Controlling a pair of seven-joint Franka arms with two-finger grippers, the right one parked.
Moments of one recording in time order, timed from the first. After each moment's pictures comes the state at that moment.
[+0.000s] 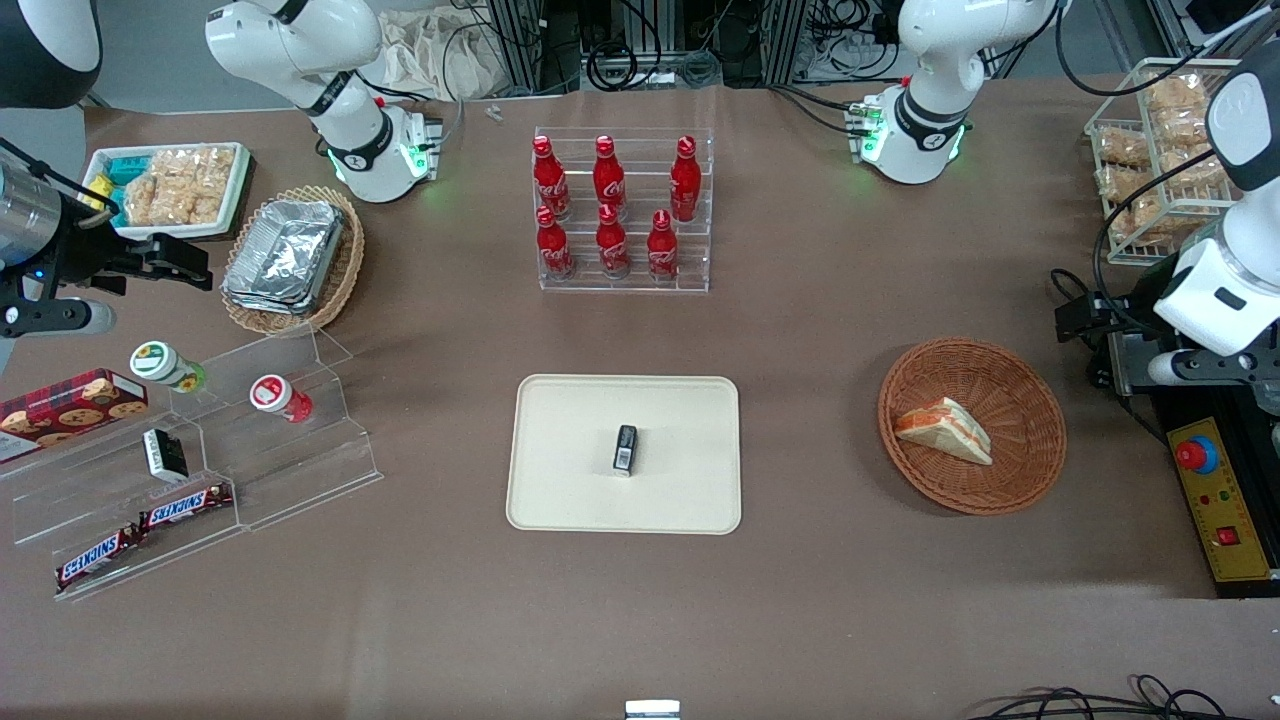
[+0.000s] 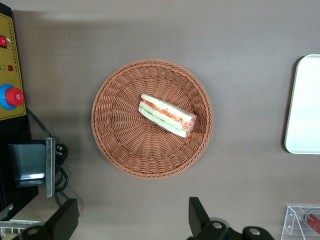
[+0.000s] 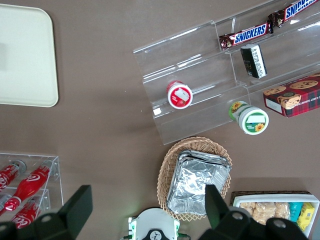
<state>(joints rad) 0.24 0.05 -0.26 -1.71 0.00 1.74 -0.02</state>
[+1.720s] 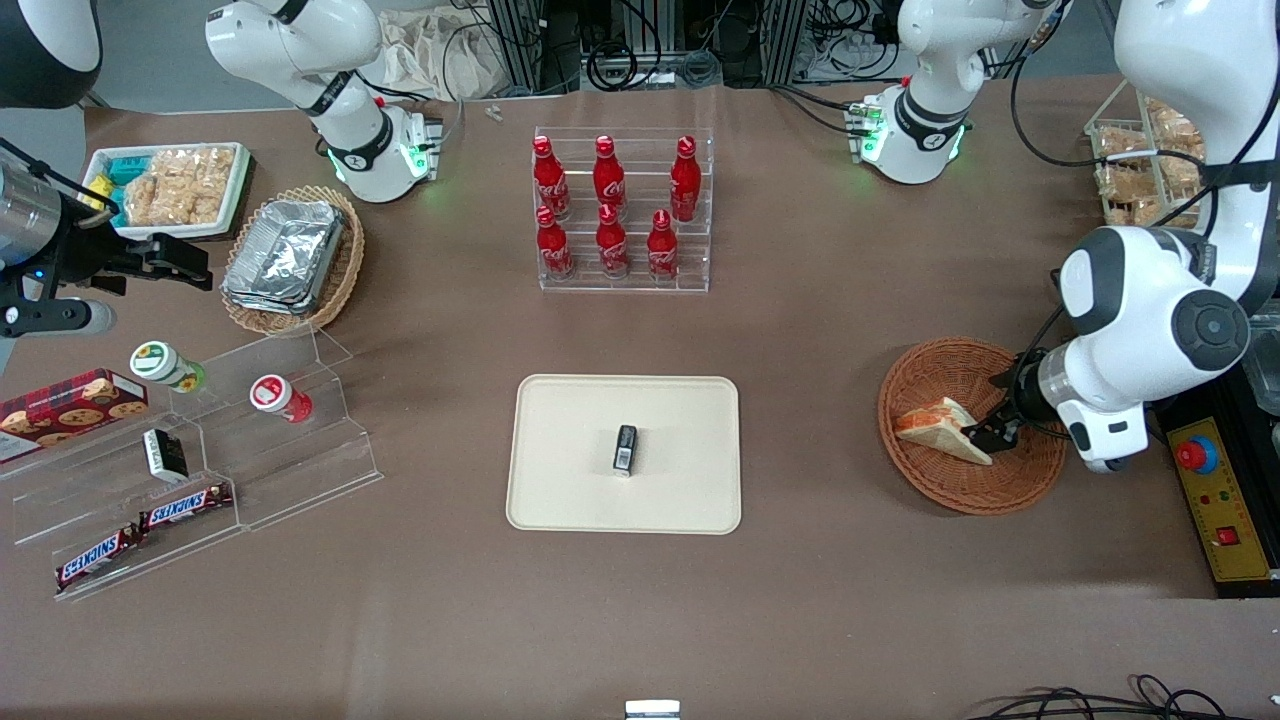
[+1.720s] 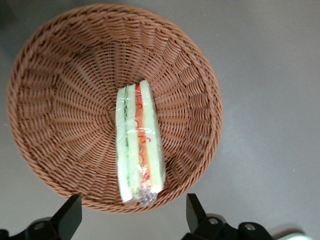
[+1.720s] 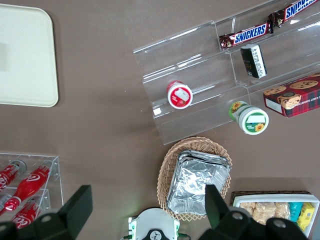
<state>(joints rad) 0.21 0.30 -0.27 -1.91 0.00 2.16 -1.09</state>
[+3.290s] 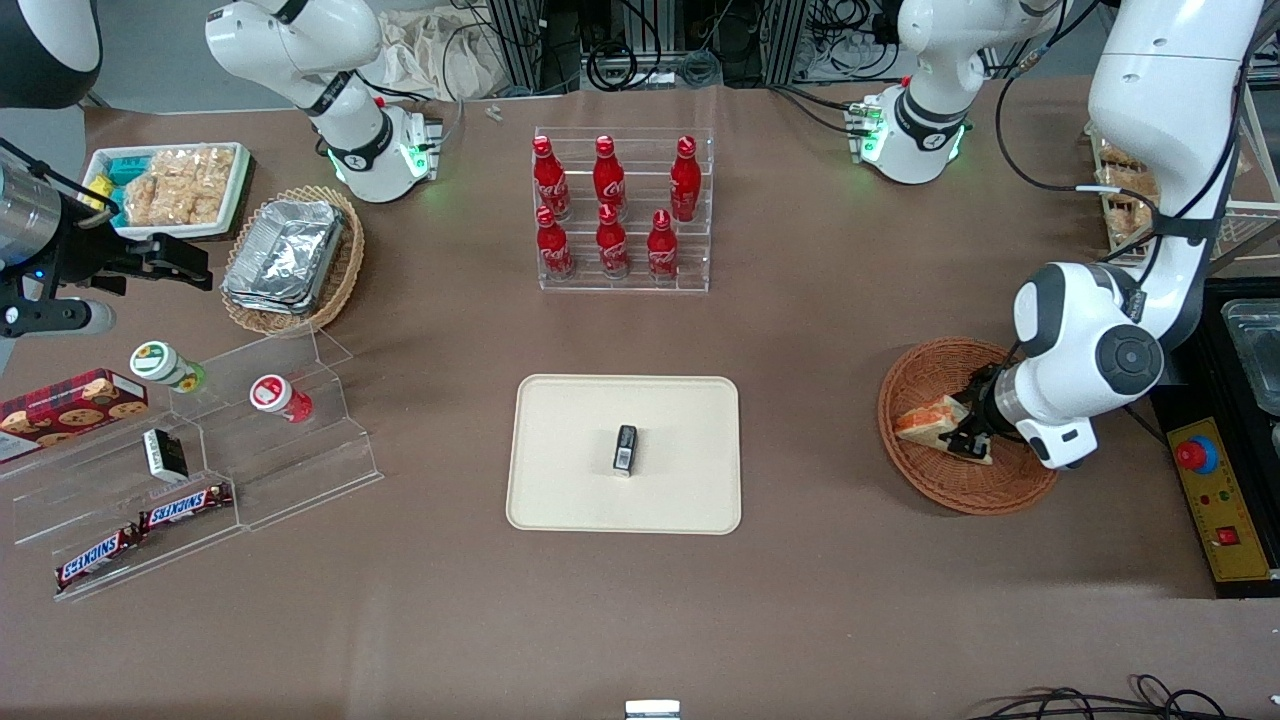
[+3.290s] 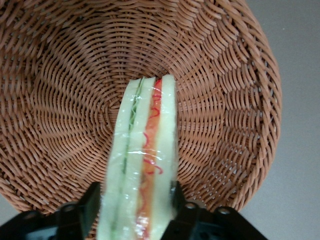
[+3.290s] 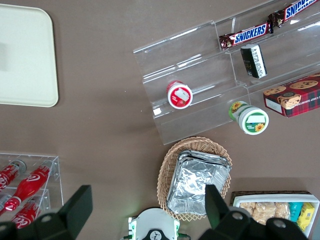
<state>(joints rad) 0.20 0.39 -0.27 -2.01 0.06 2.32 -1.27</state>
